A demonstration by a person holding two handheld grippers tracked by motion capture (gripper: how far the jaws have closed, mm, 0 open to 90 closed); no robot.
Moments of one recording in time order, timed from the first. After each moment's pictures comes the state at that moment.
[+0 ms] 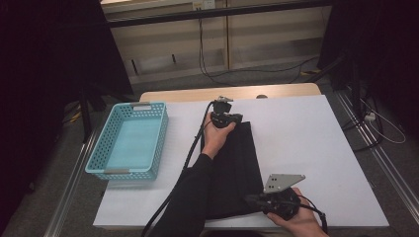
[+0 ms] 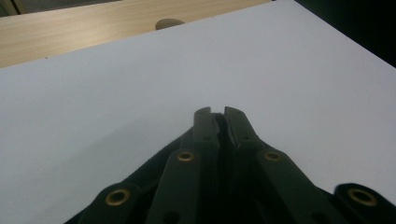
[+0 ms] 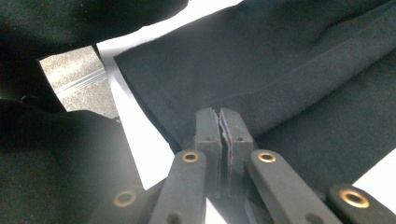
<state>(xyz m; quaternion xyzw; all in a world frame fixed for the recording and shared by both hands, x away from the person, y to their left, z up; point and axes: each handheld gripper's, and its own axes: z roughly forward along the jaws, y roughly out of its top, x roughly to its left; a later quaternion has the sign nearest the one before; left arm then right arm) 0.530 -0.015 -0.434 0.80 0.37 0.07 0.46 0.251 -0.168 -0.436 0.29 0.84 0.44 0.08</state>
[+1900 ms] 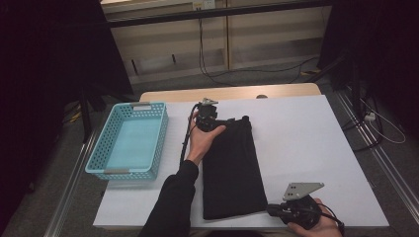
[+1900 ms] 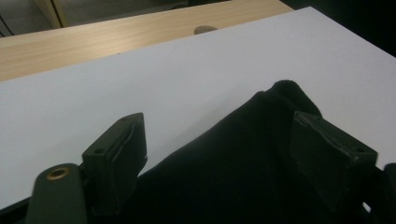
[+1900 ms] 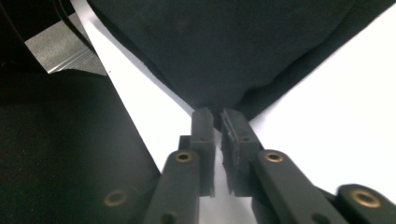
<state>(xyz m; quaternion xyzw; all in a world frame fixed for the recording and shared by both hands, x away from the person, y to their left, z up) 0.512 0.038 -0.421 0.79 0.38 0.12 0.46 0.231 -0.211 -0.454 0.35 0.85 0.39 0.07</state>
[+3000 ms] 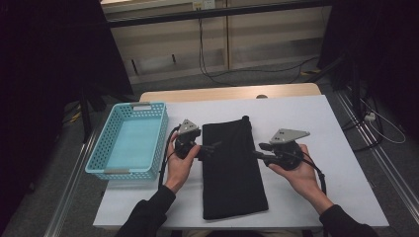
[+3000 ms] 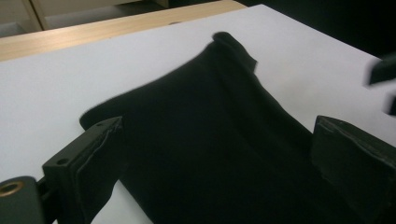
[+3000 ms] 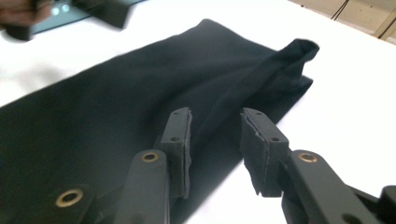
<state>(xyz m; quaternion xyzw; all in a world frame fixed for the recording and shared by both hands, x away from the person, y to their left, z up) 0.419 0.102 -0.419 0.79 0.33 0.12 0.50 0.355 -0.199 -0.407 0.35 0.81 0.43 0.21</state>
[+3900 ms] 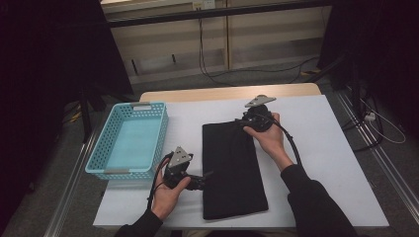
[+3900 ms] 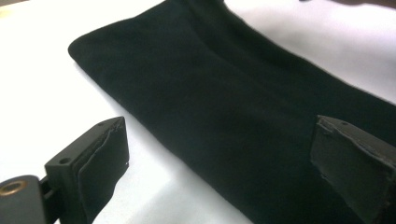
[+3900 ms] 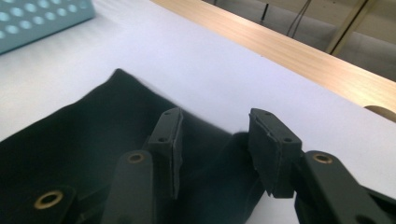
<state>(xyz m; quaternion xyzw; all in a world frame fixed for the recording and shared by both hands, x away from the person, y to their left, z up) 0.359 0.129 -0.441 0.82 0.29 0.14 0.46 0.481 -0.164 -0.418 0.41 0.78 0.41 0.24</state>
